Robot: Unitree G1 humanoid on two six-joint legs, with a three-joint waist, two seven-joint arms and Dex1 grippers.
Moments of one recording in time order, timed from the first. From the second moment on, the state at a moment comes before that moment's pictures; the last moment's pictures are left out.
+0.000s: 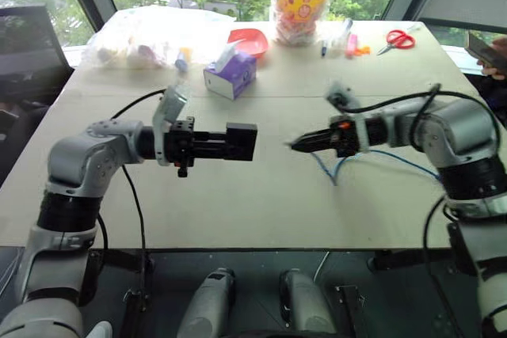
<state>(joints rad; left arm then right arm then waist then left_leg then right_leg) -0.64 0.70 0.00 -0.06 -0.75 0.84 -1.25 -0.86 -0.83 0.23 0.18 0.57 1.10 1.08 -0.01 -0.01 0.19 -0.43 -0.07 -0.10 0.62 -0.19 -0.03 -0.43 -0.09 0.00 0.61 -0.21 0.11</state>
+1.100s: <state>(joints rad) -0.74 0.26 -0.14 0.74 -0.11 -0.15 -0.85 -0.87 -0.51 -0.18 0.12 0.30 1.09 0.31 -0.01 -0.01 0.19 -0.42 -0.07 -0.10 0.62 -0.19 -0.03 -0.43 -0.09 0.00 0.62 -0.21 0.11</state>
